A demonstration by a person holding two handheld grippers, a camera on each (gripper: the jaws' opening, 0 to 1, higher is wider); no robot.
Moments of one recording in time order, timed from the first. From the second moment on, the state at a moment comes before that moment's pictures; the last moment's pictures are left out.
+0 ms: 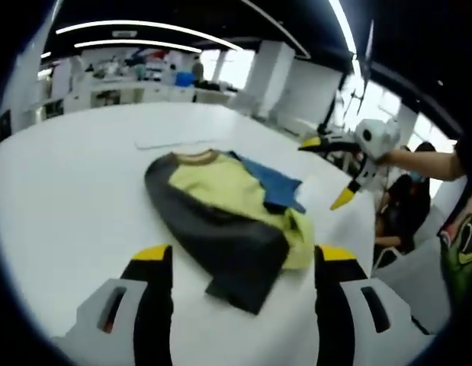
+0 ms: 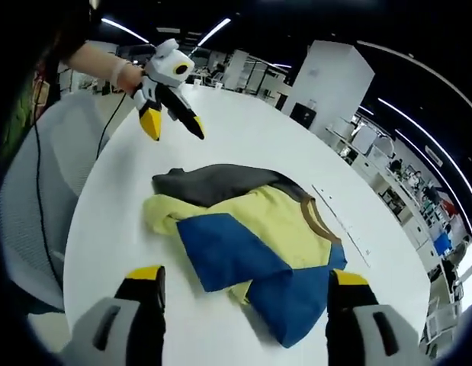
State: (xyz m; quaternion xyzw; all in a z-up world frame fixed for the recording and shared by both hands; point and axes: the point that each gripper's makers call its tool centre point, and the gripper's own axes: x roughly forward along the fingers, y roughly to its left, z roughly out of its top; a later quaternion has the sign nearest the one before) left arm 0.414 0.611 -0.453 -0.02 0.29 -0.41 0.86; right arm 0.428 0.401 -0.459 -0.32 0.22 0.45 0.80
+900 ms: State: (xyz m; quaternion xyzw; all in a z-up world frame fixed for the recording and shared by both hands) left arm 0.406 0.614 -0.456 -0.01 0.30 -0.42 0.86; right arm 0.406 0.418 -0.471 -0.31 0.22 0.44 0.82
